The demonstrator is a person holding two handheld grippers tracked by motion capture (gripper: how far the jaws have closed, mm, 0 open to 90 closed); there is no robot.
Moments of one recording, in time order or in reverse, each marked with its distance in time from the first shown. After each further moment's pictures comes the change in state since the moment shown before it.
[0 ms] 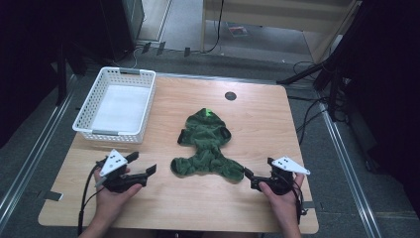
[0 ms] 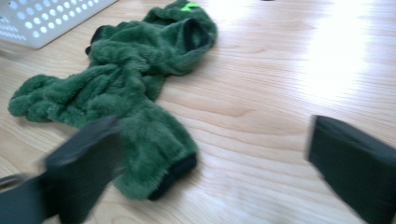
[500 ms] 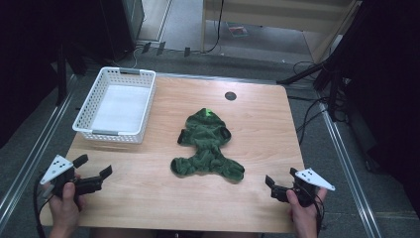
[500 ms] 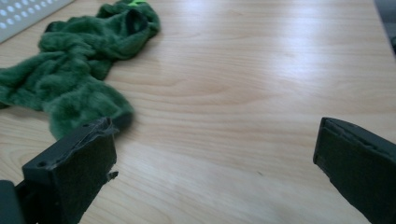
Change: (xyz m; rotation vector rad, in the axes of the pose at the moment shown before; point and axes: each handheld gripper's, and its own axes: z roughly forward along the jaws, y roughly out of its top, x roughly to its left) left arm 0.076 -0.022 -0.075 -0.052 0.163 -0.105; right arm -0.035 -0.027 -0.044 -0.020 -0.125 0.055
